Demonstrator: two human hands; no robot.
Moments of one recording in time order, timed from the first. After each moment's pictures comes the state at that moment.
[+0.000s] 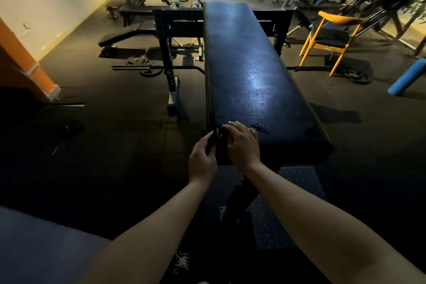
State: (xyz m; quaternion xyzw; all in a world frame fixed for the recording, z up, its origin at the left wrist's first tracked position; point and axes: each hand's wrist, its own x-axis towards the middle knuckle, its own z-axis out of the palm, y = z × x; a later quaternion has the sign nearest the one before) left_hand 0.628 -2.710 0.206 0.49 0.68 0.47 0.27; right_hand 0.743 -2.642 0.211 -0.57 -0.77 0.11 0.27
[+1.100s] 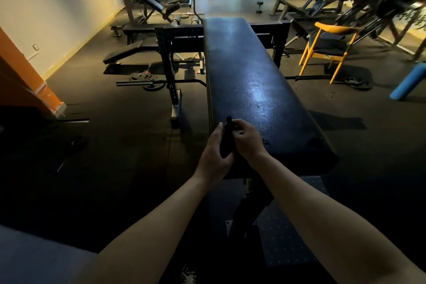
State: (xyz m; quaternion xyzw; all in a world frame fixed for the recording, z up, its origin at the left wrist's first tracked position) left_hand 0.621 -2.683 0.245 0.62 0.58 0.41 0.32; right_hand 0.737 -2.612 0.257 -0.55 -0.61 0.39 0.42
